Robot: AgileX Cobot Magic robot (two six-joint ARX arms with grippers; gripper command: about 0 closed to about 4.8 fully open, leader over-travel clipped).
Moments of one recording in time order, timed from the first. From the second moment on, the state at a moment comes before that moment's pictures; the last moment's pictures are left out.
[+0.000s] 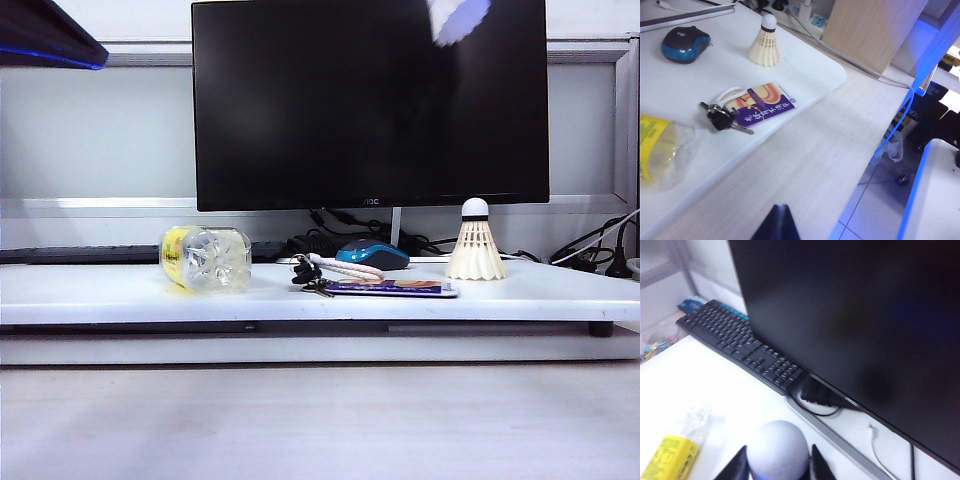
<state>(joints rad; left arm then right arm) -0.29 0.71 0.56 -0.29 0.73 0.05 0.16 1.74 2.10 -0.76 -0.54 -0.19</state>
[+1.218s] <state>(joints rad) -0.29 0.71 0.56 -0.28 0.79 0.05 0.10 0.82 0.76 0.31 -0.46 0.09</state>
